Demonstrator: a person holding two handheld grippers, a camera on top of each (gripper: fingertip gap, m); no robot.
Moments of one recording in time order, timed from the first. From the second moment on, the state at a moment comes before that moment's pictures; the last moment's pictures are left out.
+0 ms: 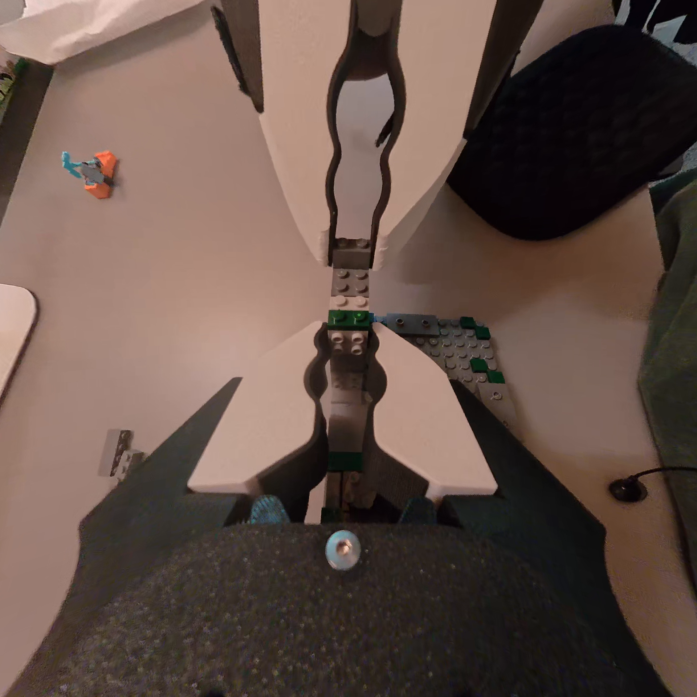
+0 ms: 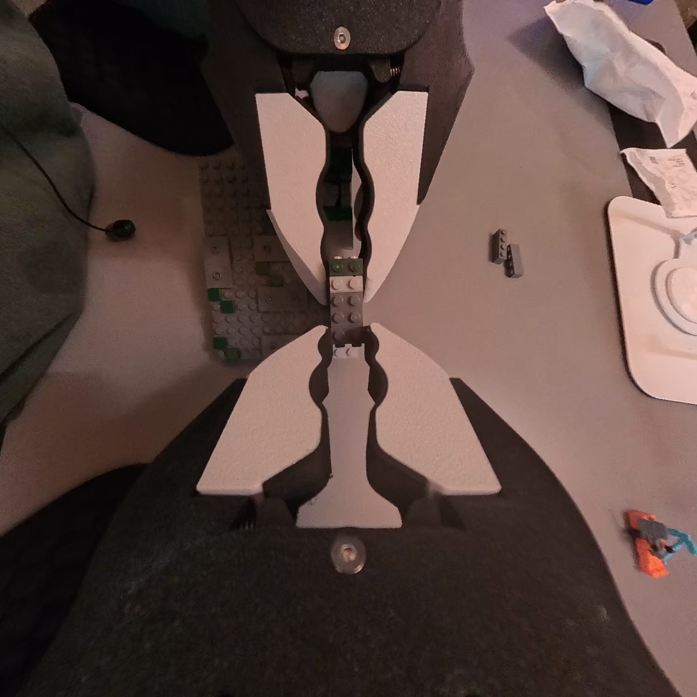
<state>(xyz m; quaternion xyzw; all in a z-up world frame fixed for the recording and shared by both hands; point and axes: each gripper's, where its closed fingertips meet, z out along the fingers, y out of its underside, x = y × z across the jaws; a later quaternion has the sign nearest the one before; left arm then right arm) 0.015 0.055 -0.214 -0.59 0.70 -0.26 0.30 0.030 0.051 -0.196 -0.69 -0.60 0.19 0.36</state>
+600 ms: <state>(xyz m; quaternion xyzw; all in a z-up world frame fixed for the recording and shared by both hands) 0.011 0.055 -0.197 -0.58 0.71 -0.25 0.32 0.026 0.051 -0.179 -0.68 -0.59 0.19 0.39</state>
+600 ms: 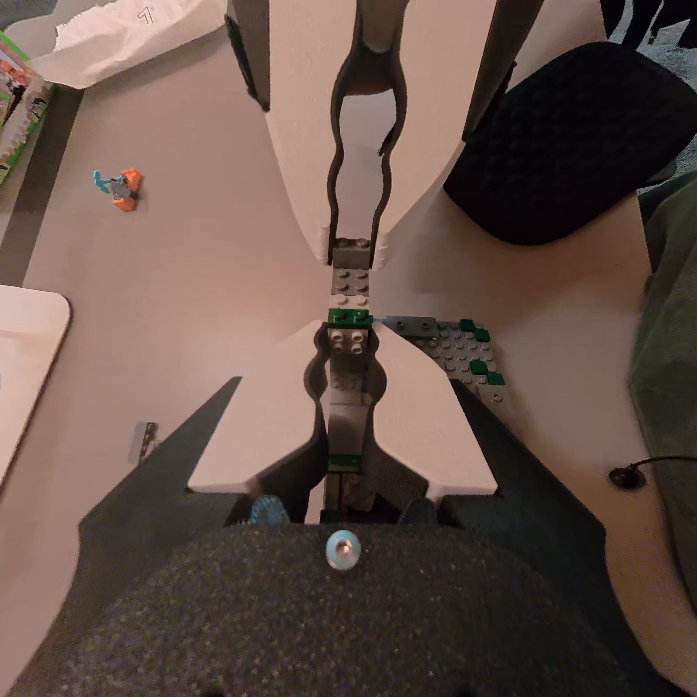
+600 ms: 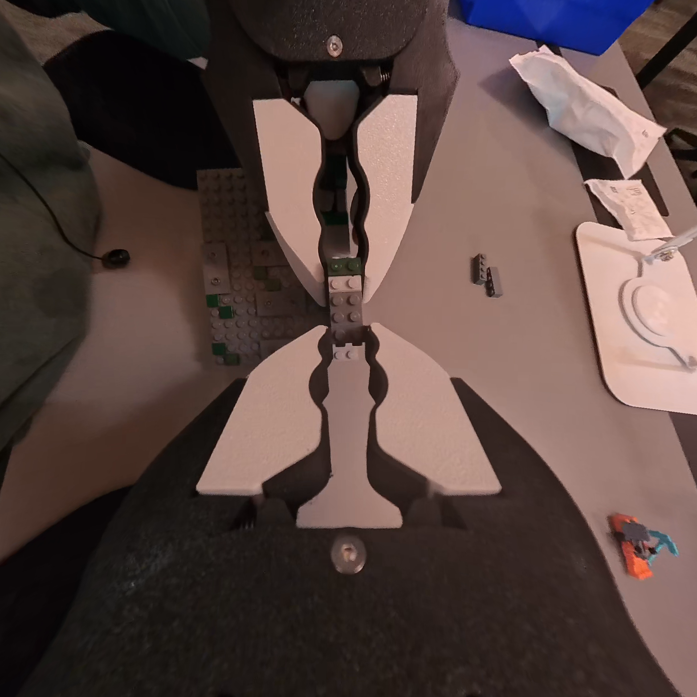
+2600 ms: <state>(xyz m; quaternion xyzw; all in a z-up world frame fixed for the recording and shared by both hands) 0.002 0.036 -0.179 -0.58 0.61 -0.36 0.40 0.043 0.026 -0.183 -0.71 -0.40 0.33 0.48</state>
